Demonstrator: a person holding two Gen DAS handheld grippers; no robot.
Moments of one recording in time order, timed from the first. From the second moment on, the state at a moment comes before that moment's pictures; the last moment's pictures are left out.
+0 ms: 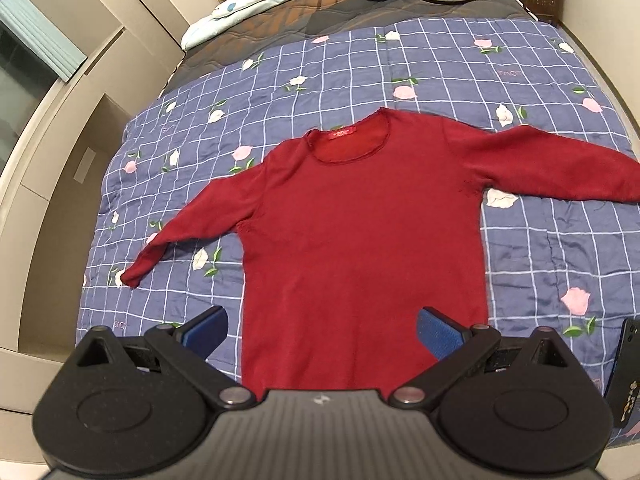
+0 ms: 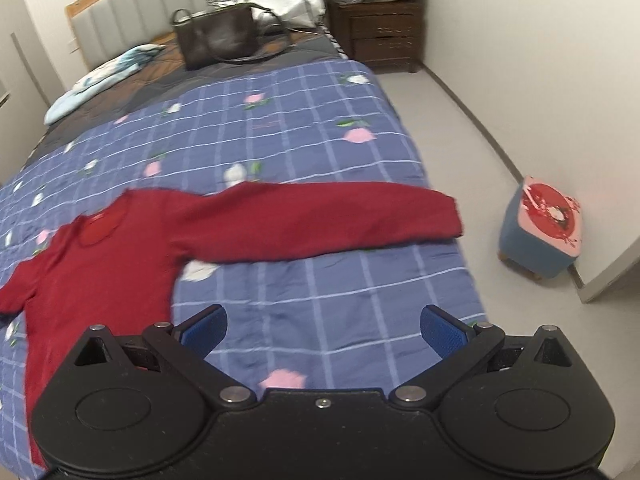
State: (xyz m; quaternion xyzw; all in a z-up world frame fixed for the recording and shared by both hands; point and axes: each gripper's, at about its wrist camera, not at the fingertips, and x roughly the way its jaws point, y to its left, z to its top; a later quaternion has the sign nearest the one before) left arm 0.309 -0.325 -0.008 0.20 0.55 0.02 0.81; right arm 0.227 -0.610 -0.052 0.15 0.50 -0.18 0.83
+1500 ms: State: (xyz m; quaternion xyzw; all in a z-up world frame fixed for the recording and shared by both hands) left arm 0.322 -0.328 -0.035 0.15 0.59 0.09 0.79; right arm 0.289 -0.811 -0.201 0.39 0.42 -0.33 0.75
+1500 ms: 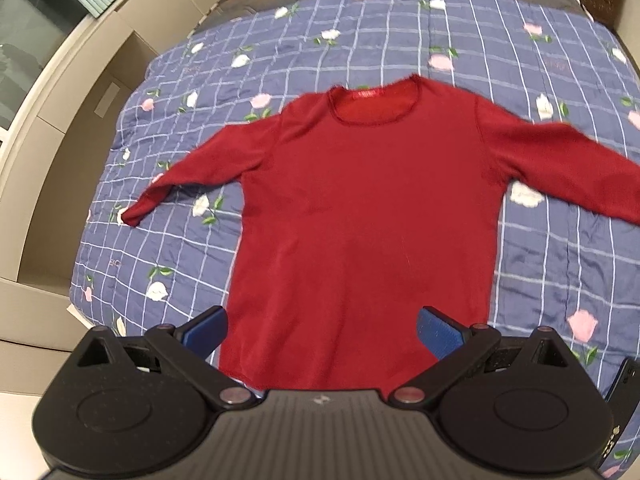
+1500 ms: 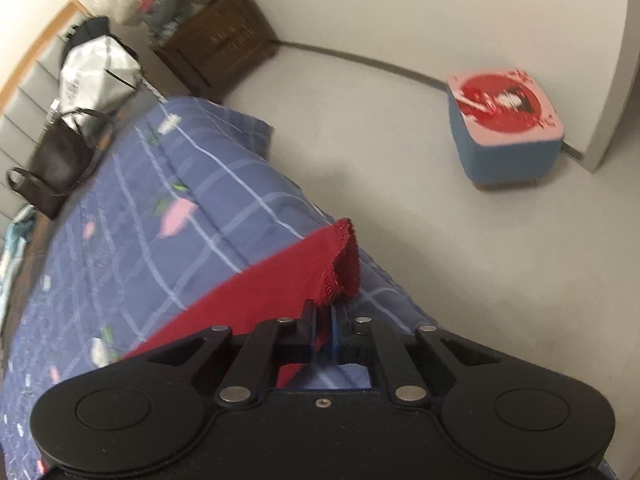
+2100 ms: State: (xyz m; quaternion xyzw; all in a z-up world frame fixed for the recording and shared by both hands) left arm 0.333 -0.248 -0.007 0.08 0.57 0.15 0.81; right arm 0.340 -0.723 -0.064 0.28 0.38 -0.18 0.86
